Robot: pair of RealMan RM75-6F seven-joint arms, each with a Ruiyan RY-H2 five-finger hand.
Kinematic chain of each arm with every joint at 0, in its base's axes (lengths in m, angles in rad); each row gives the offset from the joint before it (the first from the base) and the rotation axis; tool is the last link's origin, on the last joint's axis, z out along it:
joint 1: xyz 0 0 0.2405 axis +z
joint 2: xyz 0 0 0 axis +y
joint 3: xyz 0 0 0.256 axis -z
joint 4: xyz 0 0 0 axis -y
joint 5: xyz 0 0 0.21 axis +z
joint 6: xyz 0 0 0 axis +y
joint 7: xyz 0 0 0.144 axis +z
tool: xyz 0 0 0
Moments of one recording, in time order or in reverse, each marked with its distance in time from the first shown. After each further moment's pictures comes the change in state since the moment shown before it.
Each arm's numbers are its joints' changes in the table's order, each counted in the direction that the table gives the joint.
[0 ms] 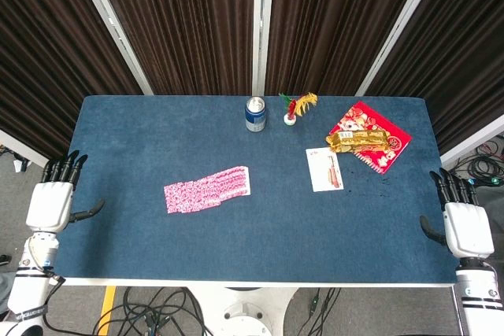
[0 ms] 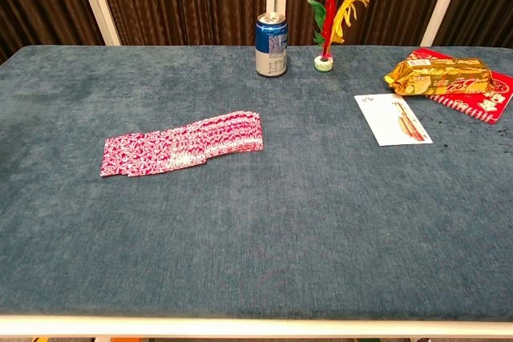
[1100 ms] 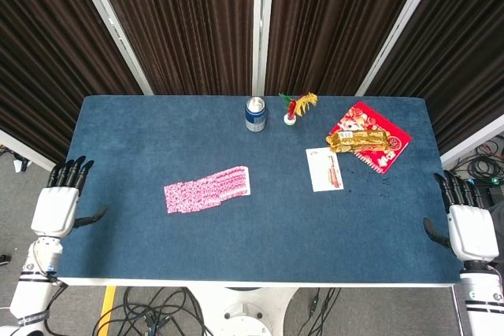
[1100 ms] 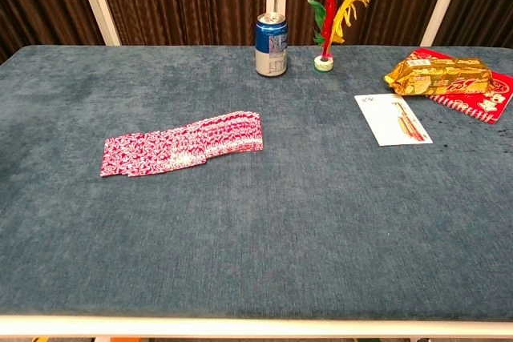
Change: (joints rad) left arm 0.009 -0.009 -0.025 0.004 0.027 0.002 0.015; right arm -0.013 0.012 0.004 -0.003 -0.008 0.011 0.021
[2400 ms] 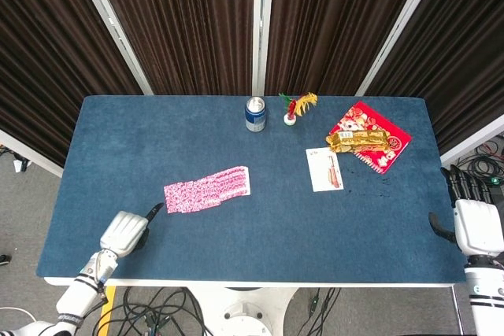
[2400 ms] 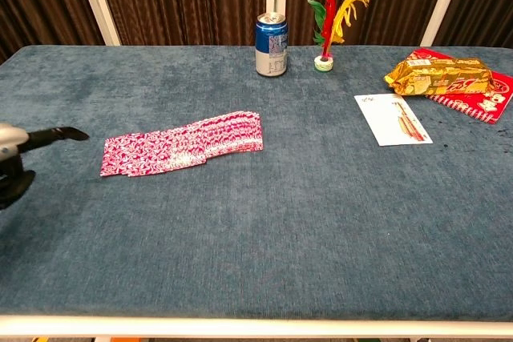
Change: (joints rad) left arm -0.134 -0.116 -0.111 0.067 -0.047 -0.335 0.205; right arm 0.012 0.021 -0.027 0.002 0.040 -0.012 0.002
